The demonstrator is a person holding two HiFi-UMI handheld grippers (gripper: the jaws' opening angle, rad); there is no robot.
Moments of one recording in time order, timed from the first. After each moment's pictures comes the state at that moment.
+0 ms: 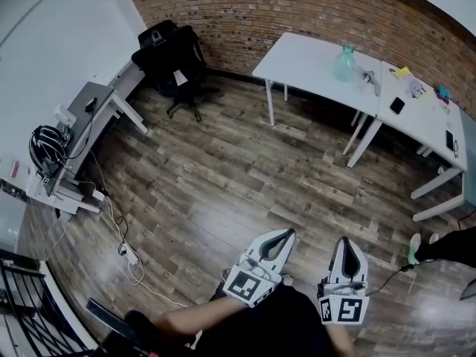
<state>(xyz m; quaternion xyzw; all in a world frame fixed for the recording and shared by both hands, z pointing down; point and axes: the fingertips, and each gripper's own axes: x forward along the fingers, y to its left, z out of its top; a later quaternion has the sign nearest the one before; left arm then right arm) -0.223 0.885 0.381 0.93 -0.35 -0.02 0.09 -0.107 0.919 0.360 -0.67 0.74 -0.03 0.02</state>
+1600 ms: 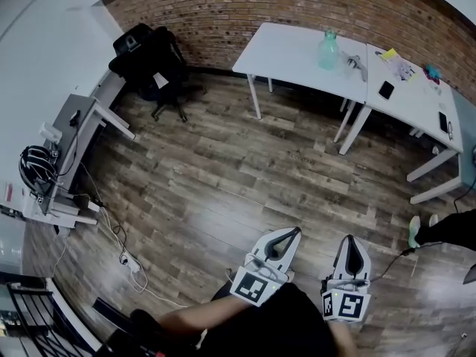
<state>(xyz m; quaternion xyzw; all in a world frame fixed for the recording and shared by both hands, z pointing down) -0.177 0.861 0.389 0.95 -0.30 0.00 0.07 -0.059 0.903 0.387 -0.73 0.68 -0.06 -0.03</state>
